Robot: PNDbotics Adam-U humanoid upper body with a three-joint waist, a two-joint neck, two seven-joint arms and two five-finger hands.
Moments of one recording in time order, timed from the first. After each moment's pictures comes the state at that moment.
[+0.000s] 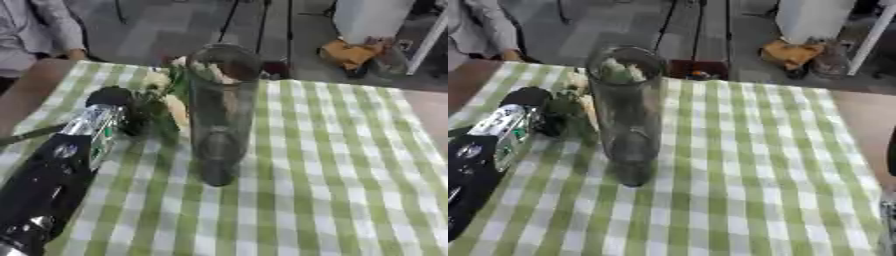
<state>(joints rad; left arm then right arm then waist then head) -1.19 0.35 -0.12 -0.72 -1.28 0.37 -0.28 -0.52 -0.16 -0.18 -1.98 -0.30 -0.42 -0.04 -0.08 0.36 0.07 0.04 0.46</state>
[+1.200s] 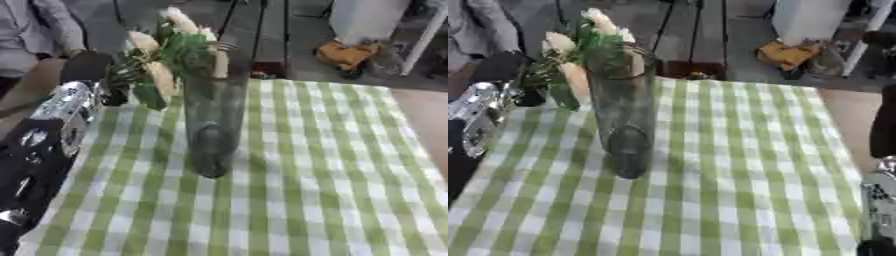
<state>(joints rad) -1.15 0.40 -0.17 -0.92 -1.15 0.39 -0.19 -0.50 -0.16 -0.18 -1.98 -0.30 -0.42 -0.07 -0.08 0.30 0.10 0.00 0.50</state>
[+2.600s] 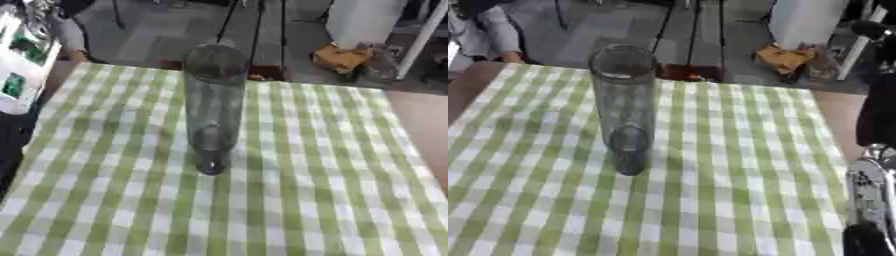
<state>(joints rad) -1.15 0.44 -0.08 -1.33 -0.56 0.55 0.15 -0.48 -0.16 -0.18 -1.98 -0.30 -0.43 -0.10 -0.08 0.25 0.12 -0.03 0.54</state>
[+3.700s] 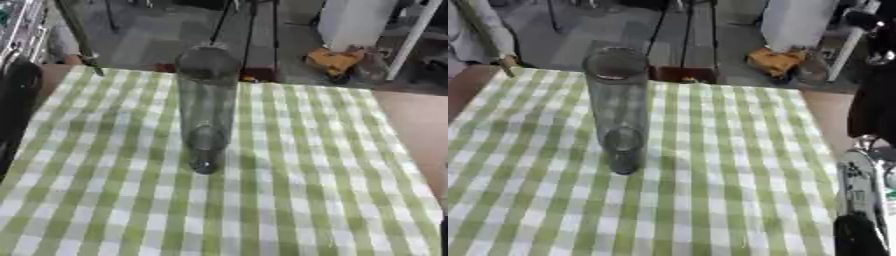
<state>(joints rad) -1.18 0.41 -0.14 -1.47 0.28 0.26 0.61 -0.48 -0.16 -0.17 -1.98 -0.31 -0.43 -0.12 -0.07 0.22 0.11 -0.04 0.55</state>
